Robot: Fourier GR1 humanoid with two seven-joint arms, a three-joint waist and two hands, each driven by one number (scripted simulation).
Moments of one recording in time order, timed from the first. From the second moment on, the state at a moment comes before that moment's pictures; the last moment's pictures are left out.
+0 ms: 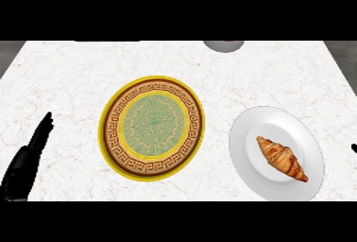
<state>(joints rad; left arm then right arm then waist) 0.10 0.49 -0.10 -1.47 0.04 0.21 -0.15 0.39 -0.49 -0.22 -2.05 -0.05 0.43 -0.45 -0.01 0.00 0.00</state>
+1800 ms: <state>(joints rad) 0.08 0.39 -0.01 -1.46 -0.08 0.13 -0.13 -0.06 -0.56 0.13 -1.68 0.70 0.60 -0.10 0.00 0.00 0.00</state>
